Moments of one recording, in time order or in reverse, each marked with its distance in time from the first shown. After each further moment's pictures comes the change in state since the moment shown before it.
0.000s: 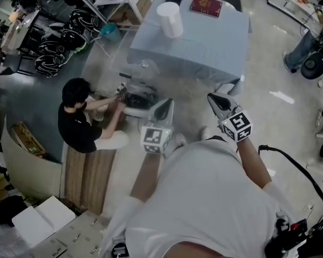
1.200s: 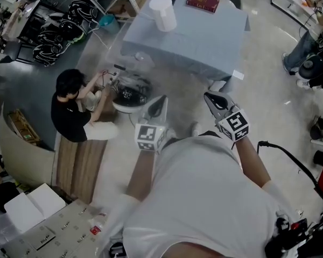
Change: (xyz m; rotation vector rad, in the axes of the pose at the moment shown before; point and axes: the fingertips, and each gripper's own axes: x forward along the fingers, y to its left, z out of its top) left arm 0.025 -0.051 -0.006 -0.004 0.022 0.070; right arm -0.050 -0.035 -0.015 -0.060 0.018 0.092
